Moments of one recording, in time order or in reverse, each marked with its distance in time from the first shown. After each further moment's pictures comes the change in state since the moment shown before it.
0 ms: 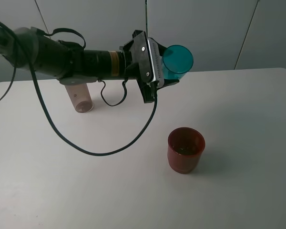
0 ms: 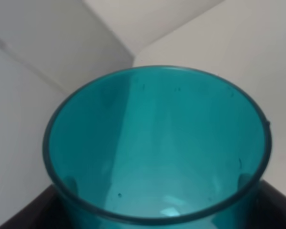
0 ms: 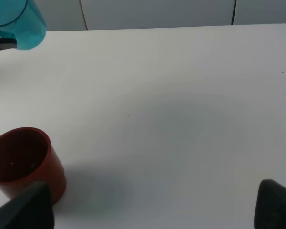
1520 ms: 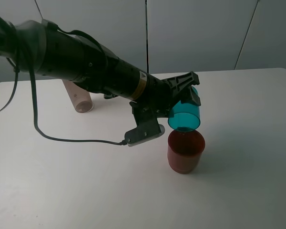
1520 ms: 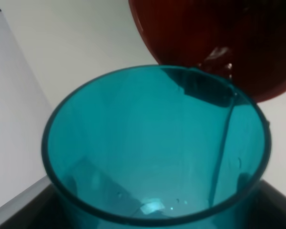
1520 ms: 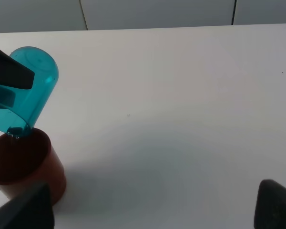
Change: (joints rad) left arm -0.235 -0.096 0.000 0.768 0.350 0.582; right arm 0.000 0.000 0.000 0.000 0.000 0.000
